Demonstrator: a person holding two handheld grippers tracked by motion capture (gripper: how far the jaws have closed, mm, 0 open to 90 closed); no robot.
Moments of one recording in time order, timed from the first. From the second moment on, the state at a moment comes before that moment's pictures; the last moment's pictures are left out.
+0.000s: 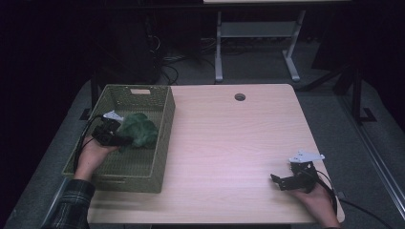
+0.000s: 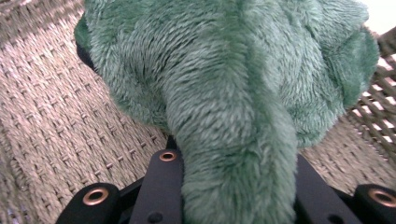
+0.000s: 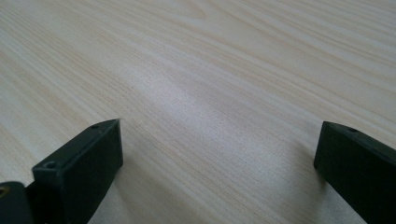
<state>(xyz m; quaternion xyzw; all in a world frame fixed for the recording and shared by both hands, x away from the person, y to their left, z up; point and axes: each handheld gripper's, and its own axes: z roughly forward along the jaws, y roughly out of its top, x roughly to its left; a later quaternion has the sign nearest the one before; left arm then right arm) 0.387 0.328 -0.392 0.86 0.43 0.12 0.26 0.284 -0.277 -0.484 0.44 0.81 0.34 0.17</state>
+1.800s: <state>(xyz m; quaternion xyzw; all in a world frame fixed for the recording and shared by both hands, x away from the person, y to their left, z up) 0.377 0.324 -0.356 0.84 0.42 0.17 0.30 0.284 -0.276 -0.484 0.44 0.81 0.34 0.17</state>
